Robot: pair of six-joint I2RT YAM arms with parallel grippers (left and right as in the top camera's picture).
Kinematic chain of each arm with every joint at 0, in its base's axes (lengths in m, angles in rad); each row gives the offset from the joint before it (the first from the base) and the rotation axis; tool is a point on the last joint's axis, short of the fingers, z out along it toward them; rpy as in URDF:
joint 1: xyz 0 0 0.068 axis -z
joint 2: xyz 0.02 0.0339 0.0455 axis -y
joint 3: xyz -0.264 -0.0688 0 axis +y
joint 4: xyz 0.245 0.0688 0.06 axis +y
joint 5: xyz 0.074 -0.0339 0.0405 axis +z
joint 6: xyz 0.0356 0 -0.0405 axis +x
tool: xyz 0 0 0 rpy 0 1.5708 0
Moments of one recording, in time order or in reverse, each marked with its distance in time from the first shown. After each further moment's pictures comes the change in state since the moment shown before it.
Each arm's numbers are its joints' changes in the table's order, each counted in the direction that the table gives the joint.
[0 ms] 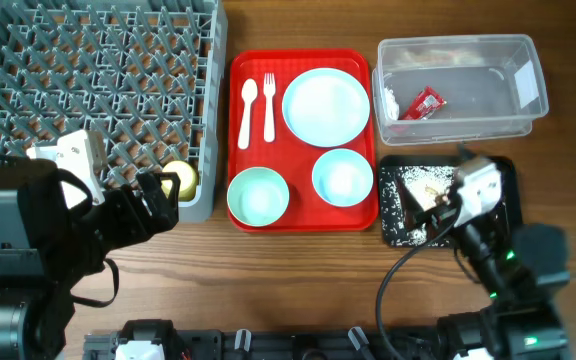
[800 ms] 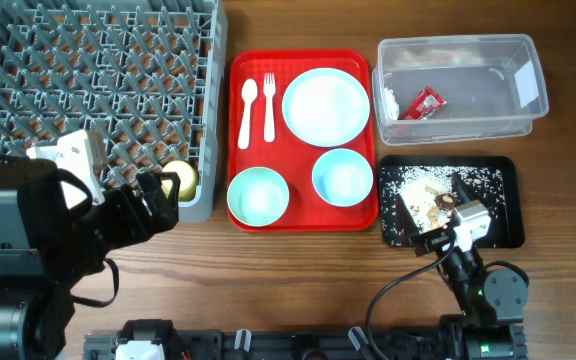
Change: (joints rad) left arm 0.000 0.000 0.000 0.000 0.000 0.000; right arm 0.087 0.379 0.467 -0.282 0.019 0.103
